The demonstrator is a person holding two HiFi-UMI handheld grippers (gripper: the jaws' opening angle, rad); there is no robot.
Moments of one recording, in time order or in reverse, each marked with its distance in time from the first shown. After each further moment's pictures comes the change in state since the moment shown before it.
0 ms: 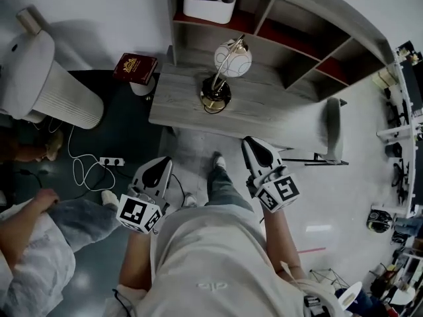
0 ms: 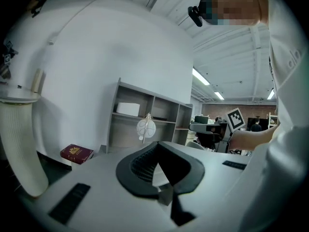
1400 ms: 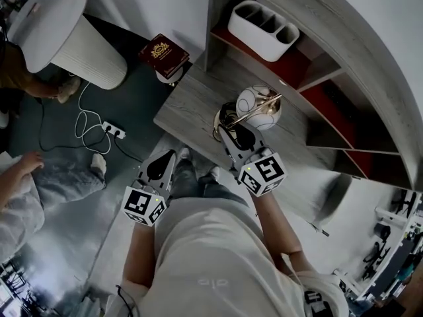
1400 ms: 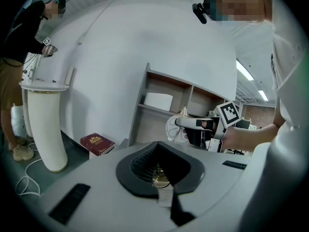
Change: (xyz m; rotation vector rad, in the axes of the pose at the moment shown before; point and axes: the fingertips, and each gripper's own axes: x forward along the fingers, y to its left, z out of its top) left arm 0.141 0.076 -0.010 -0.161 0.058 0.405; right arm 0.232 -0.078 -0.007 0.054 0.182 0.476
